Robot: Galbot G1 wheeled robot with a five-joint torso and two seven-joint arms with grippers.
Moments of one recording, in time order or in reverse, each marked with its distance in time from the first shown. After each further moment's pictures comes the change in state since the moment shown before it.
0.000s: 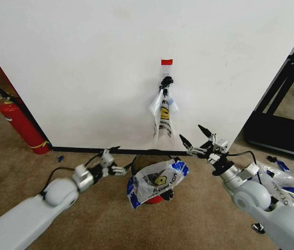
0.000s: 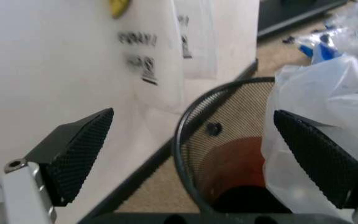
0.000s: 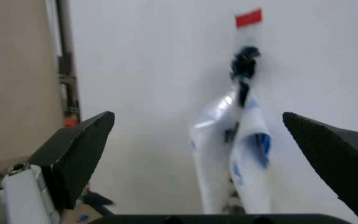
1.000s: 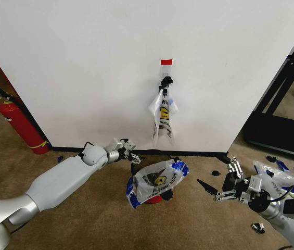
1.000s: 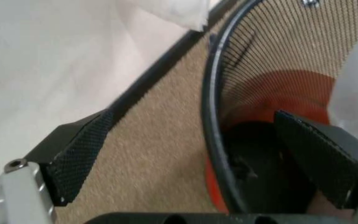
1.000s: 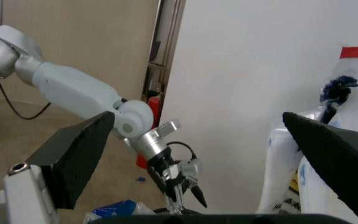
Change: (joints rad) left arm -0.360 -0.211 0.226 0.272 -0.020 0.523 0.052; right arm -0.369 0.181 0.485 -0.015 -0.073 0.062 -0.718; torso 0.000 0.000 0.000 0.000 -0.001
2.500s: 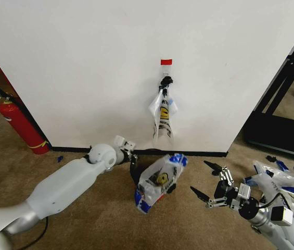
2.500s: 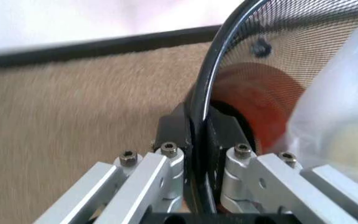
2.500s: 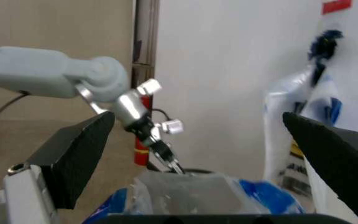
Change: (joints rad) left arm 0.167 0.041 -0.227 -0.335 -0.704 0.332 -0.795; right arm 0.008 0.014 -0.115 -0.073 0.013 0.024 0.087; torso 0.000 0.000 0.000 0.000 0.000
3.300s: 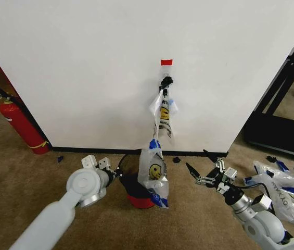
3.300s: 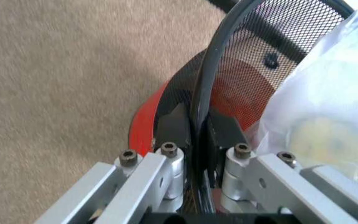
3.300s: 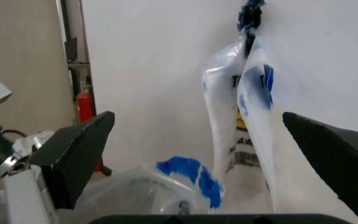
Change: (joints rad) left arm 0.497 -0.105 -0.373 -0.364 -0.338 -0.243 -0.552; right arm 0.087 0.000 -0.154 0.013 -0.062 -0.066 0.403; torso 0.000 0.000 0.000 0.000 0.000
